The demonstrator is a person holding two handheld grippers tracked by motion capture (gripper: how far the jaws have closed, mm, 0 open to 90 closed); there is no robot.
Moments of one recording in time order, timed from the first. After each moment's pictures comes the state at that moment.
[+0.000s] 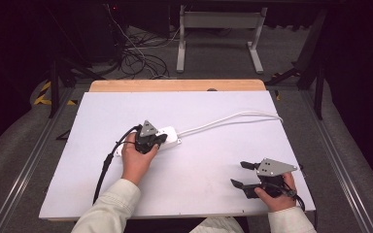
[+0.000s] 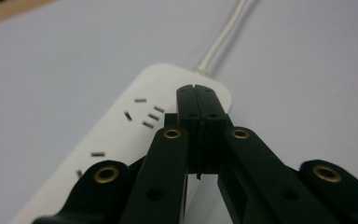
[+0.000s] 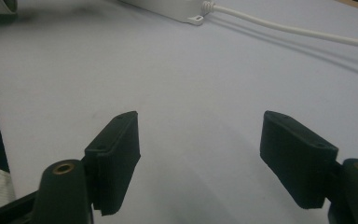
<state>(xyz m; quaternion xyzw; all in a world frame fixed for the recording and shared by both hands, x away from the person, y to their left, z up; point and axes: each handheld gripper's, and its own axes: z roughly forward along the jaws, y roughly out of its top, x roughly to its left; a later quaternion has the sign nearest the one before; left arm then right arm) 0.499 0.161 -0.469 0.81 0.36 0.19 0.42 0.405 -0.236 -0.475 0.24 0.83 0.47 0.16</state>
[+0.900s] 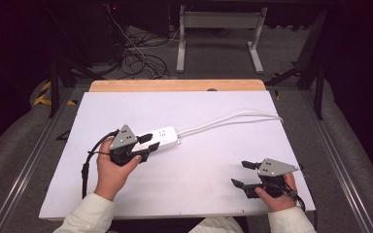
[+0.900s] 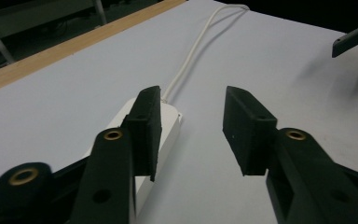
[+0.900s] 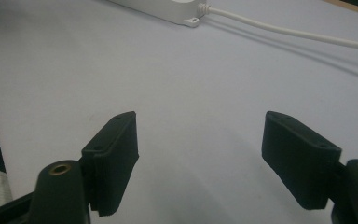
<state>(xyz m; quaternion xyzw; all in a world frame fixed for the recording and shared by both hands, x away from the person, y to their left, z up) 0.431 0.199 -0.410 0.80 0.30 0.20 0.48 0.405 -0.237 -0.474 0.25 0.83 0.47 0.17</state>
